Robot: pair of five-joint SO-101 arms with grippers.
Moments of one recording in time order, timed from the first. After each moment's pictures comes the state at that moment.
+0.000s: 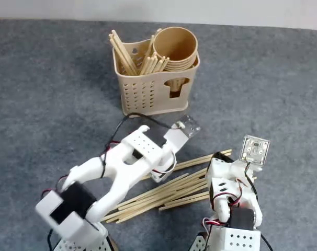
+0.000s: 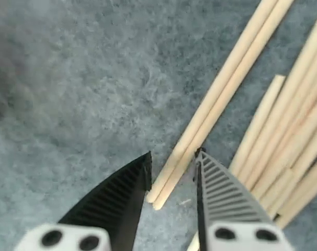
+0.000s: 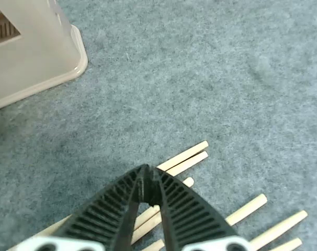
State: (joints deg) left arm 34.2 3.1 32.8 59.7 -1.1; right arm 2.2 -104.3 95.8 55.1 -6.5
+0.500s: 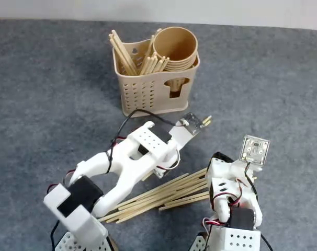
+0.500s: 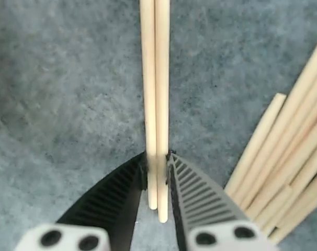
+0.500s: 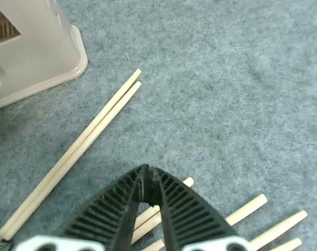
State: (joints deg) left arm 34.2 6.0 27.9 62.1 -1.1; right arm 2.2 -104.3 95.8 55.1 -6.5
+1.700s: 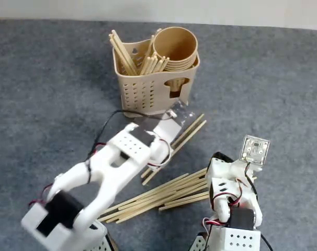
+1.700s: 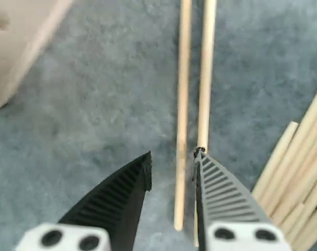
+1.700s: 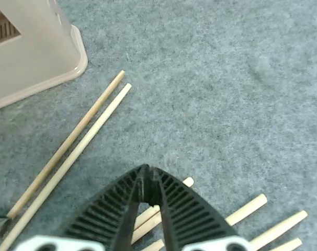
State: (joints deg) left arm 30.2 -4.4 36.7 50.7 -1.1; right arm 2.2 -104.3 95.8 55.1 -6.5
